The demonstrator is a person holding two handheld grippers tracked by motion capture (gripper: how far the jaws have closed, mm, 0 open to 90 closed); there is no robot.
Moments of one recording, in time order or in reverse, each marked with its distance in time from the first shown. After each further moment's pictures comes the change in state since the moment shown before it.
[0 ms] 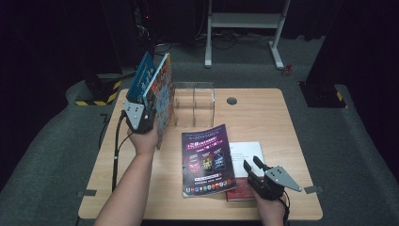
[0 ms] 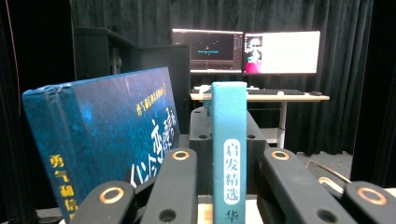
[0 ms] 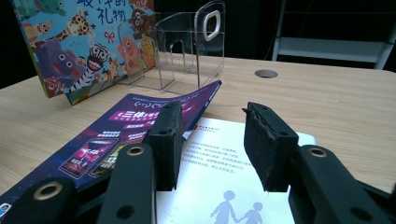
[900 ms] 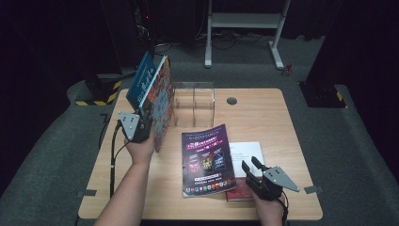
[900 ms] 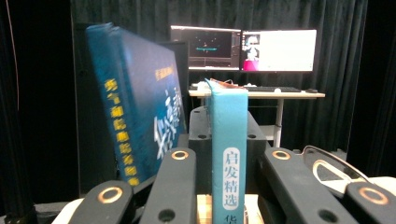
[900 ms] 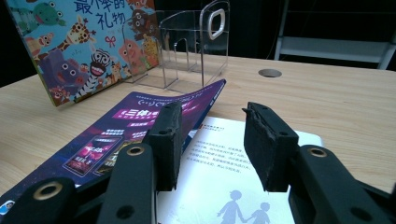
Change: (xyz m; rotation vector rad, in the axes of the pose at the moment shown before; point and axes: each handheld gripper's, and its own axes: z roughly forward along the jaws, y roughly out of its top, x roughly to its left) left arm 0.013 -0.018 -0.022 0.008 -0.013 -0.011; right arm 0.004 0.000 0.001 0.004 0.007 -0.010
